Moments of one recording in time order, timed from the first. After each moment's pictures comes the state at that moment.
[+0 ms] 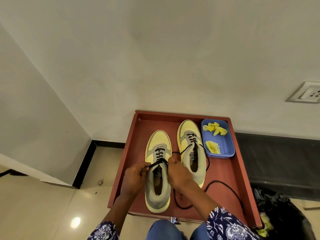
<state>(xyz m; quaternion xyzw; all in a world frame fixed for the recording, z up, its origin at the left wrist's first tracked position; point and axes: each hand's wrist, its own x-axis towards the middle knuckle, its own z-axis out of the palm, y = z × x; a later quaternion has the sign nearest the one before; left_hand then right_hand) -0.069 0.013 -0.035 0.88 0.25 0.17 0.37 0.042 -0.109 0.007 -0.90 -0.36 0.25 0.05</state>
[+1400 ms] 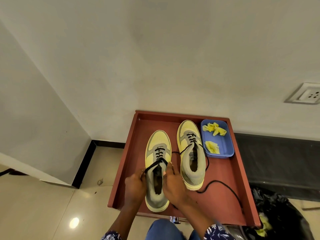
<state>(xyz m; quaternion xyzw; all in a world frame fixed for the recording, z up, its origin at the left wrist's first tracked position) -0.077 -0.014 -0.036 0.83 0.38 0.16 0.38 0.010 -0.114 -0.031 -0.90 -0.30 0.23 0.23</state>
